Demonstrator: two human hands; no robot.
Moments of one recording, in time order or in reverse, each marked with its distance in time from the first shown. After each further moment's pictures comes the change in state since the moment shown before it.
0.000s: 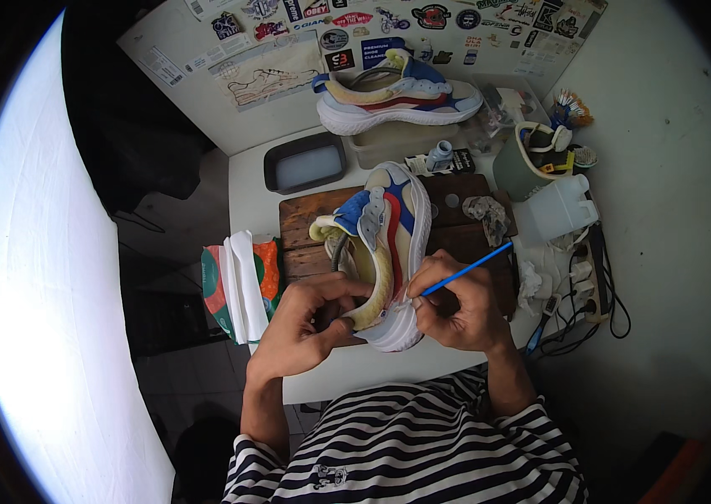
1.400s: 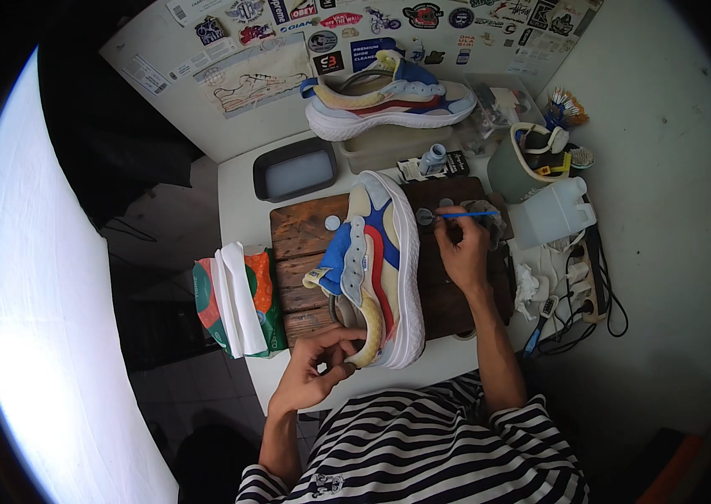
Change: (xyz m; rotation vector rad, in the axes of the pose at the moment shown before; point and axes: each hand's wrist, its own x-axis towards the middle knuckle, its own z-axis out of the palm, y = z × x) left_hand -0.043 -0.065 0.032 -0.227 0.030 -0.172; right_hand -0.018 0.133 -0.006 -0.427 0.446 0.313
